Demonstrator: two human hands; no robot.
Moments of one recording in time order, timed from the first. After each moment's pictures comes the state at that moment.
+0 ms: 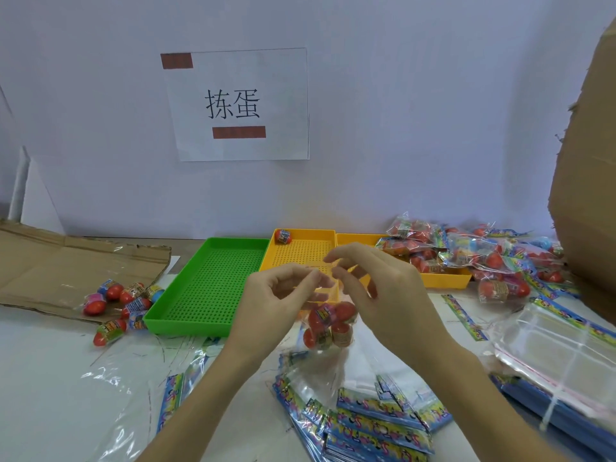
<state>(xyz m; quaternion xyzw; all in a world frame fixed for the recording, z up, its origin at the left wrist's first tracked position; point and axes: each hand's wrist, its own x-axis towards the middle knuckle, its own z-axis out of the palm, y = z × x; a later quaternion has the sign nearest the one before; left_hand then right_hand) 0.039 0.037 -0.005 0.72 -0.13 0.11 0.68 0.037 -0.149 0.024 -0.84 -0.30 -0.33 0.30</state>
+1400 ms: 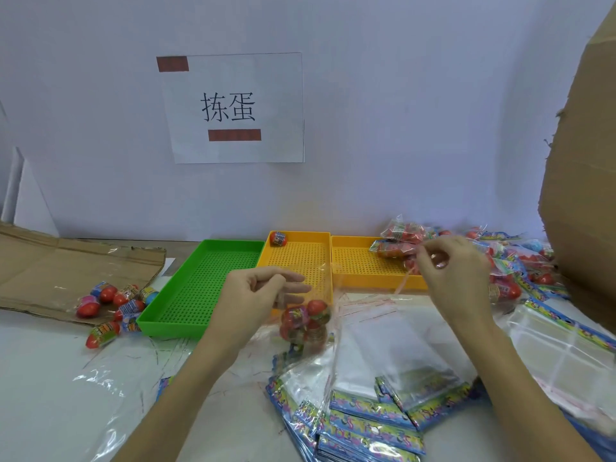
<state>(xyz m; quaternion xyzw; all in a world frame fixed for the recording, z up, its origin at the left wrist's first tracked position) 0.044 0.057 0.002 0.75 -0.07 0.09 0.65 0.089 -0.234 0.007 -0.87 0.00 -0.38 0.32</state>
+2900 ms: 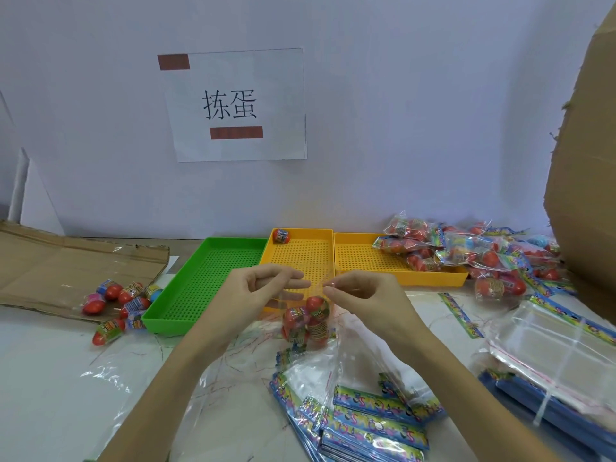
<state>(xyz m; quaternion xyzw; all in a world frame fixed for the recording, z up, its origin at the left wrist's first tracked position) 0.055 0.076 -0.002 0.75 -0.14 -0.01 0.65 0.064 -0.153 -0.017 -0.77 -0.13 -0.04 0.63</state>
